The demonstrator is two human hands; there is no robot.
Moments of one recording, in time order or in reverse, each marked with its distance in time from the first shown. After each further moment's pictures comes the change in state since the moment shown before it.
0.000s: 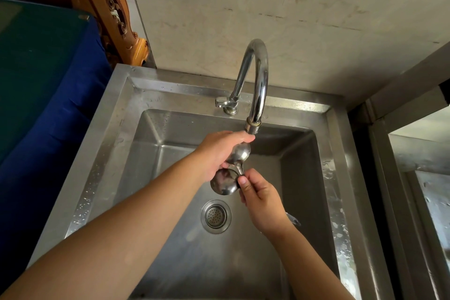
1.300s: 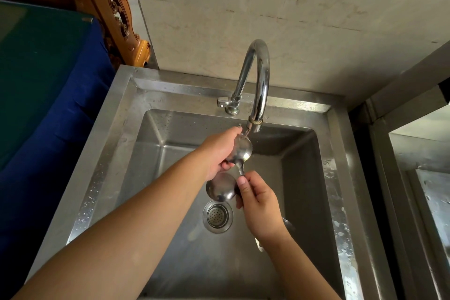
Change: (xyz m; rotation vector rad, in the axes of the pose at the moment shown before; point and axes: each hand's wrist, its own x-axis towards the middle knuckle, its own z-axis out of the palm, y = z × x) left_hand 0.002 0.002 0.002 -0.025 0.103 -0.123; right_hand -0.015 -0.010 0.015 0.089 0.090 0.033
